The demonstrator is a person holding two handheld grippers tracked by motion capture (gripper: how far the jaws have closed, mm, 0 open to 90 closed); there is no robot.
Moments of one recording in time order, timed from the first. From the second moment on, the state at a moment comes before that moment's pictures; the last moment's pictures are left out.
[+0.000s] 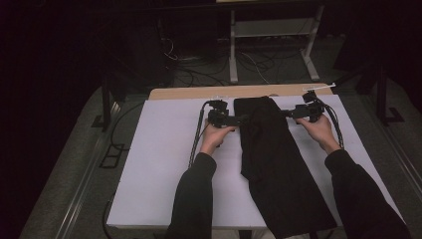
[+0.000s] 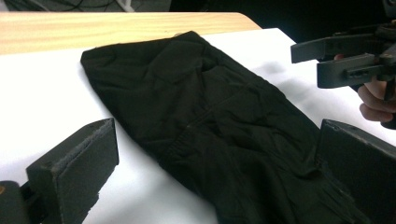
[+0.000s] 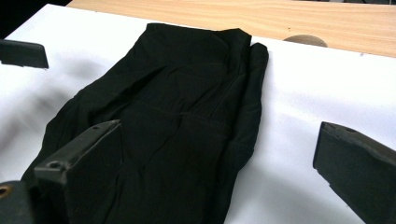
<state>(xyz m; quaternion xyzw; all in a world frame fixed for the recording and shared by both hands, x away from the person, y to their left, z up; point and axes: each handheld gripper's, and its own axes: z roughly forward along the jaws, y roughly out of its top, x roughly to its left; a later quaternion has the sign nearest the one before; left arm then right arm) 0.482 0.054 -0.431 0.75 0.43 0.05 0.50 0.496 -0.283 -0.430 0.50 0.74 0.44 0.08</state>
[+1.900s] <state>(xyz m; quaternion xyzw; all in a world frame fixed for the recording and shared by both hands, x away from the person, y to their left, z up) 0.490 0.040 -0.463 0.71 0.53 0.00 0.47 0.518 -0.262 -0.457 0.53 0.75 0.40 0.03</state>
